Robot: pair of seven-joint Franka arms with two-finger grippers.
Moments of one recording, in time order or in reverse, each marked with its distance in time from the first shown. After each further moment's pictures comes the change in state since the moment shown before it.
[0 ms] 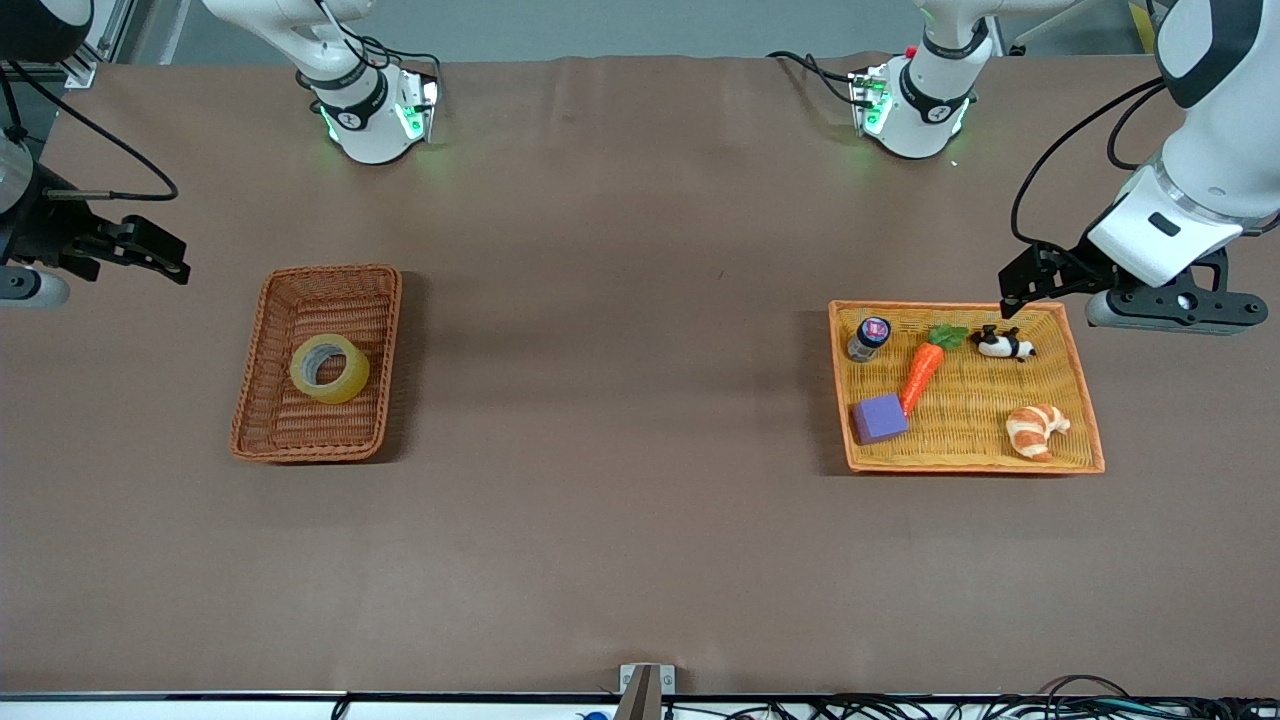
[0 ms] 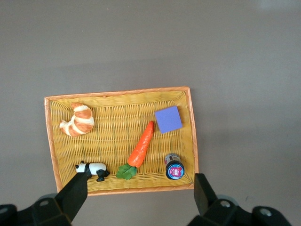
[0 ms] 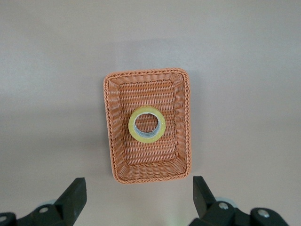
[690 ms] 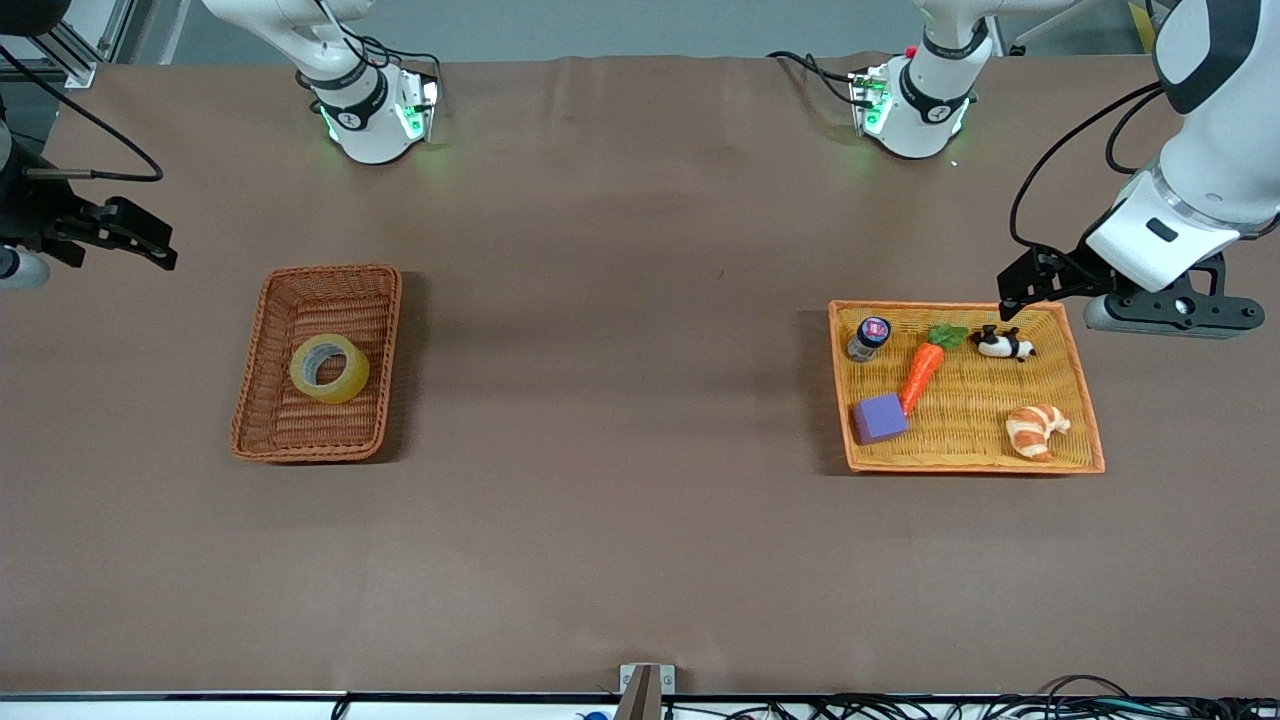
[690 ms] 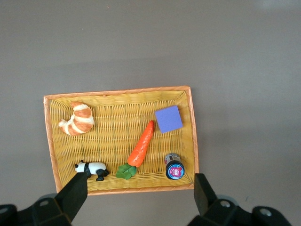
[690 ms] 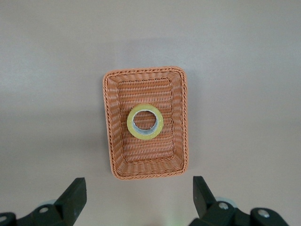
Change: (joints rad) left arm 0.001 0.006 0.001 0.000 0.000 0.000 -0.005; right arm 0.002 -0.024 -0.012 0.007 0.001 -0.024 -0.017
